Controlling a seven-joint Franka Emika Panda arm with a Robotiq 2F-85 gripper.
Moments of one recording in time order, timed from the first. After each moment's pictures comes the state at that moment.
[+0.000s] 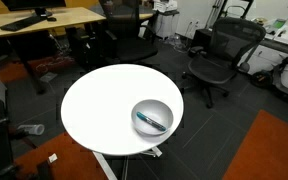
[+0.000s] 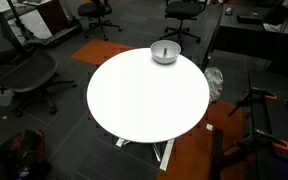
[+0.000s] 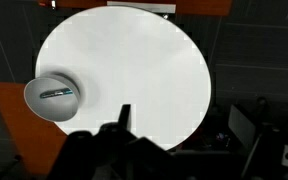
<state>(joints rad) 0.06 -0.64 0.21 -2.50 0.02 2.07 0.19</state>
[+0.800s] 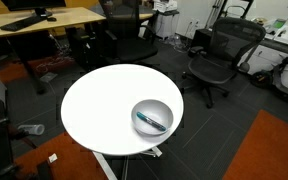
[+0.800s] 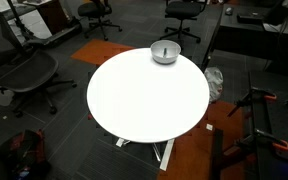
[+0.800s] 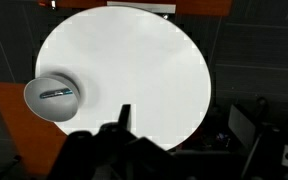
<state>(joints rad) 0.06 -0.64 0.21 -2.50 0.02 2.07 0.19</state>
